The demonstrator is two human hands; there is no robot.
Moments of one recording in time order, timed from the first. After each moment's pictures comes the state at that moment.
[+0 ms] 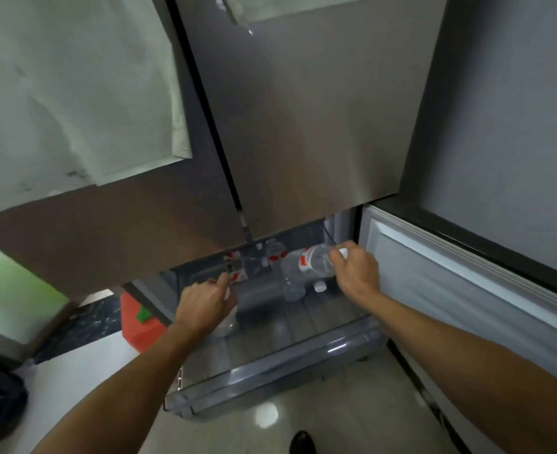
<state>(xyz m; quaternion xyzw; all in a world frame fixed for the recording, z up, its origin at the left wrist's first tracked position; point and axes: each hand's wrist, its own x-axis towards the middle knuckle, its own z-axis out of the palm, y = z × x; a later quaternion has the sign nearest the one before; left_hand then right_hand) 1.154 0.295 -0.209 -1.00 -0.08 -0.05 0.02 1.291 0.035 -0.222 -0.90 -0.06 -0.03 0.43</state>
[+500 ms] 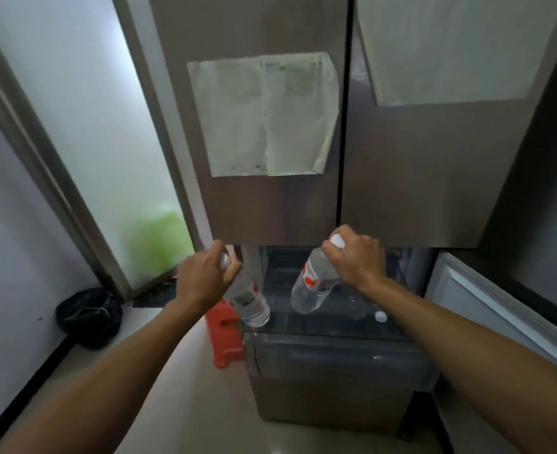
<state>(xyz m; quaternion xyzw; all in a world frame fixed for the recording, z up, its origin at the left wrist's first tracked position) 0.970 0.280 -0.081 -0.90 -0.30 -0.32 0.02 1.179 0.095 -0.083 -0.85 -0.38 -0.14 0.33</state>
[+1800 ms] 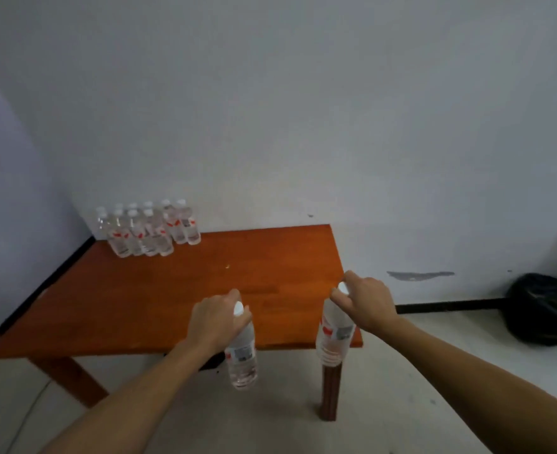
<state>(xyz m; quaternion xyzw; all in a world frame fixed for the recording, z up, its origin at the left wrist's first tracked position) 0.009 0.186 -0.160 -0.48 -0.87 -0.12 0.07 0.211 0.403 -0.177 -0.33 -0.92 0.10 0.19</state>
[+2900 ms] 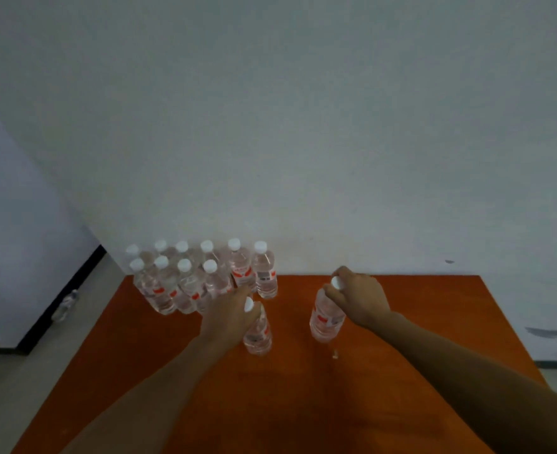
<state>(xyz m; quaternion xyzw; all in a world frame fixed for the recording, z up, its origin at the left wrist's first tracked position) -0.536 0.302 -0.211 -0.44 -0.88 -0.18 0.02 -0.364 0.513 -0.216 -0.31 -0.93 0.16 0.14</state>
